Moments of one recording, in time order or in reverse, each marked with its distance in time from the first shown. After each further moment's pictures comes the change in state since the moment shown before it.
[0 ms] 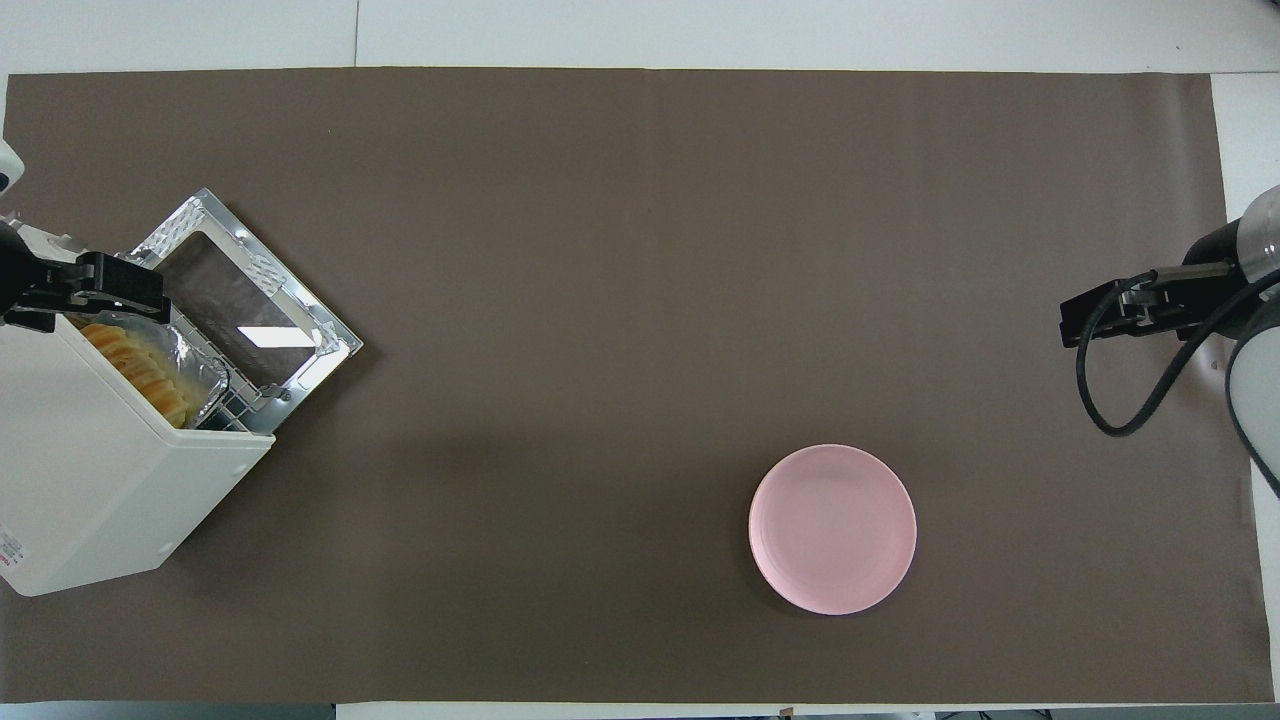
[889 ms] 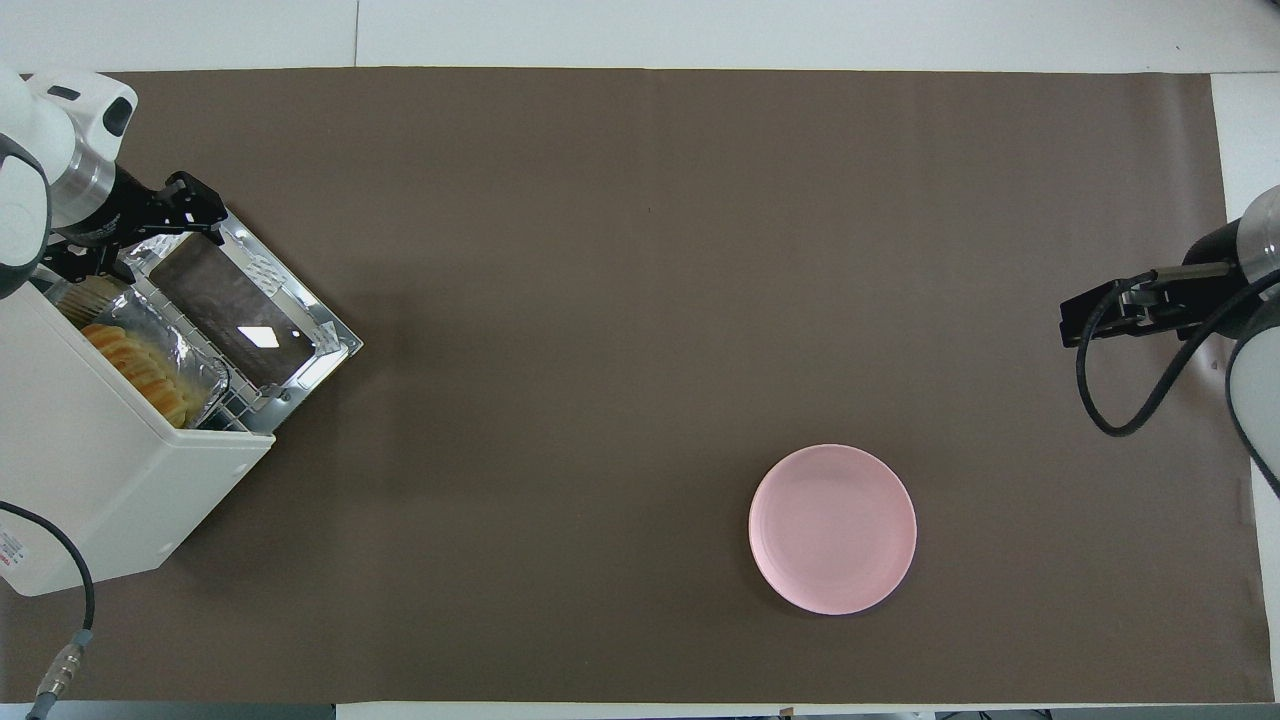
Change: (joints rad) left arm 0.001 0.353 0.038 0.069 0.141 0.236 -0.499; right arm 0.000 0.000 0.000 0.000 0.000 0.000 0.000
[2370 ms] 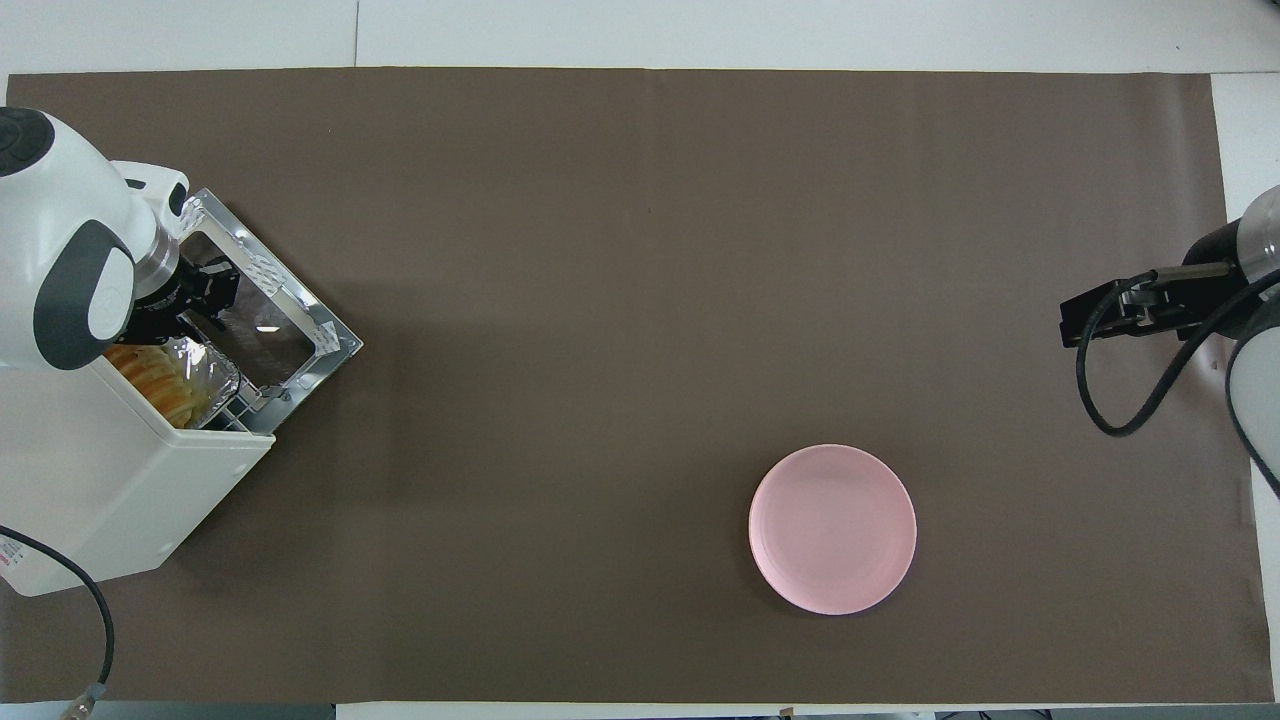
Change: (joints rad) left arm -0.003 -0.072 -0.001 -0.250 0.054 0.086 -0.105; right arm 0.000 0.000 0.000 0.000 0.000 0.000 0.000
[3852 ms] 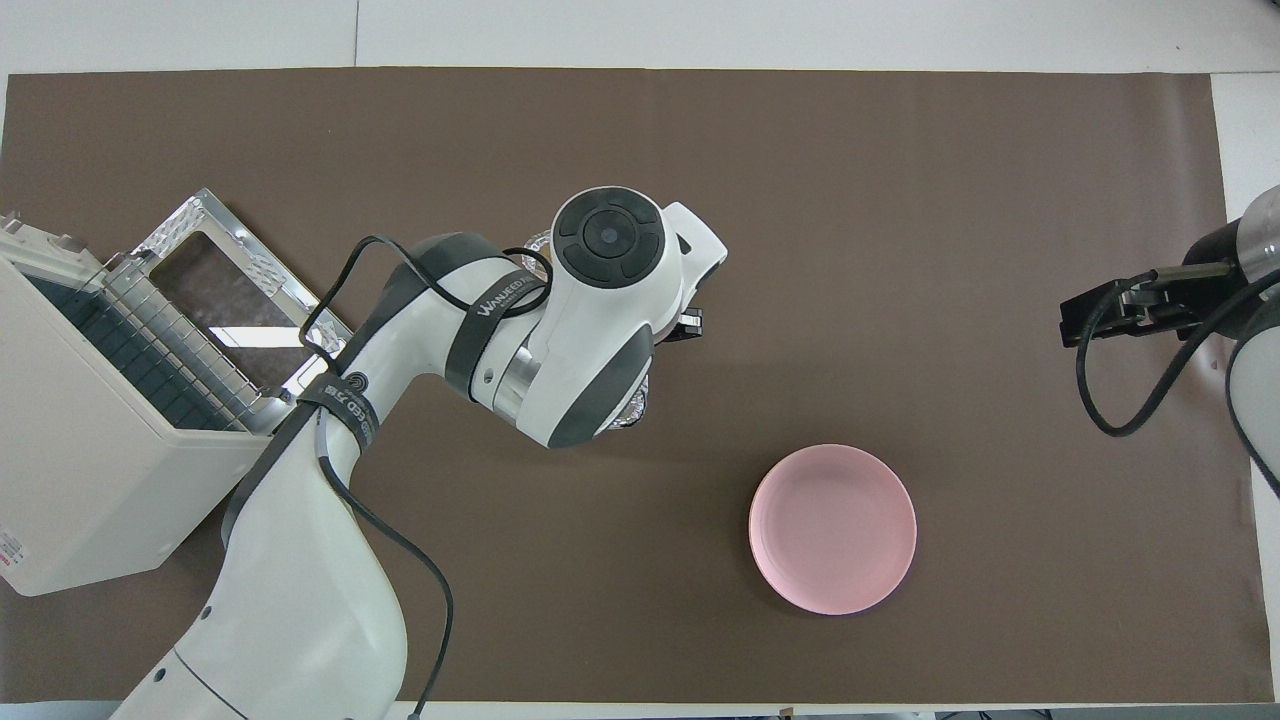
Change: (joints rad) left arm -0.675 0.202 -0.026 0.301 -0.245 0.122 0.116; right arm 0.000 0.000 0.000 0.000 0.000 0.000 0.000
